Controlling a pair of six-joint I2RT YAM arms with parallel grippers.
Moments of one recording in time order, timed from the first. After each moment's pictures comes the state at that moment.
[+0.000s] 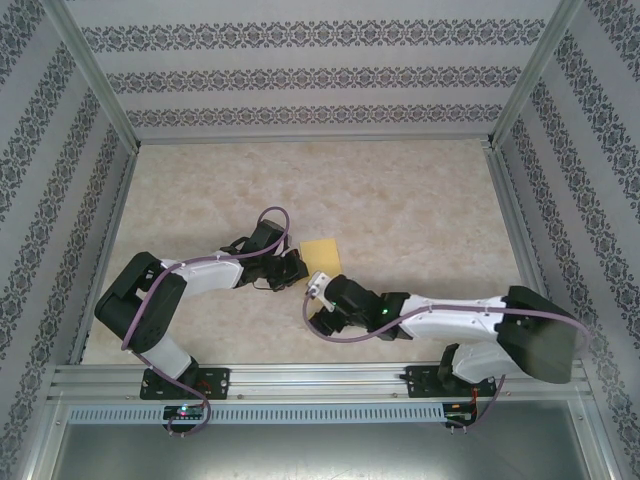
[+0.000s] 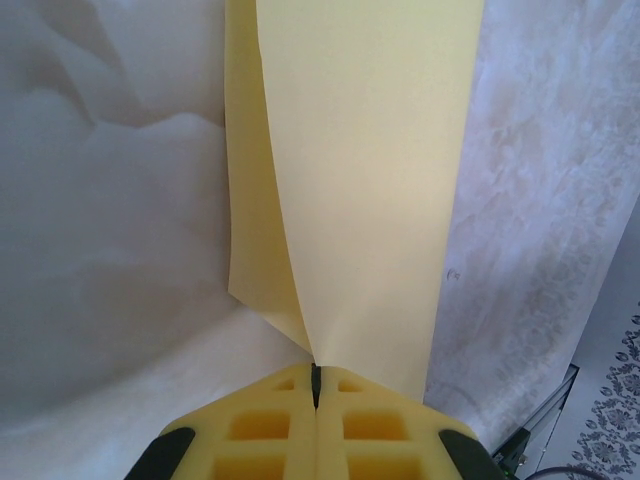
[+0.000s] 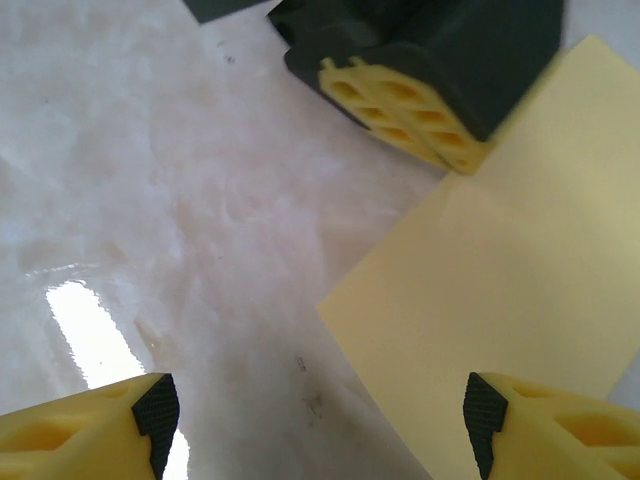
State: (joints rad) left arm -0.57 1.62 0.76 -0.06 0.43 -1.03; right arm 1.11 1.36 0.59 -0.07 0.14 0.10
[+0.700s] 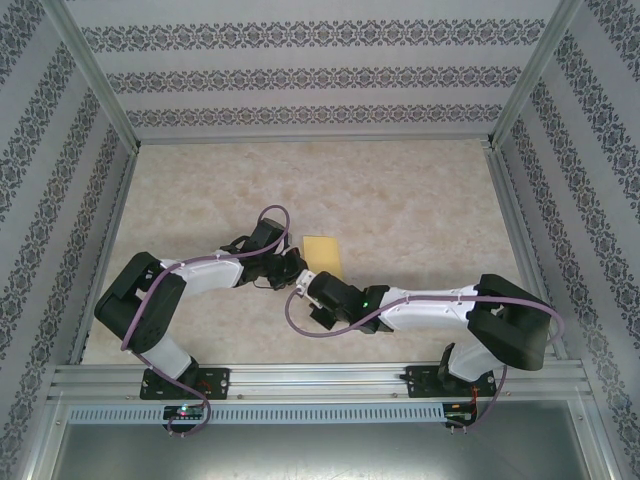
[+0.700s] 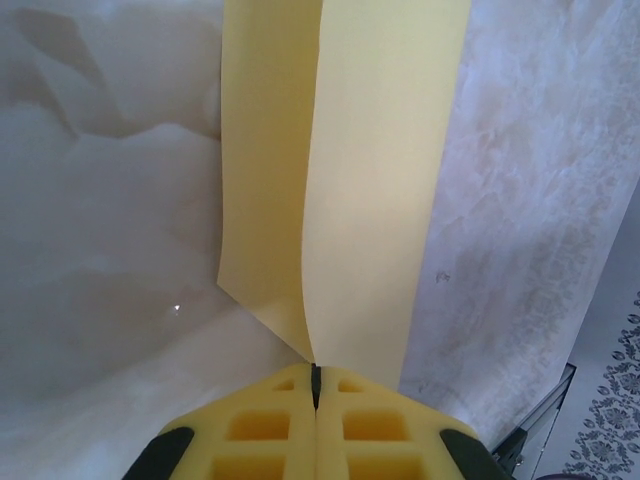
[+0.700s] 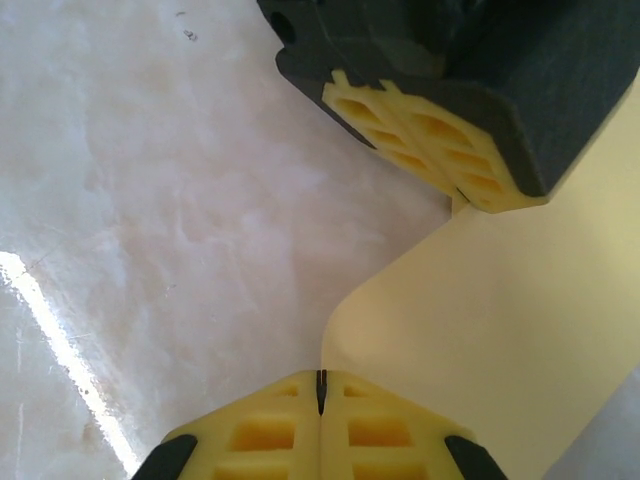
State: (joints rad) left arm -0.57 1.61 0.77 -0.07 0.43 -1.02; right arm 1.11 1.49 0.70 -0.13 0.19 0.04
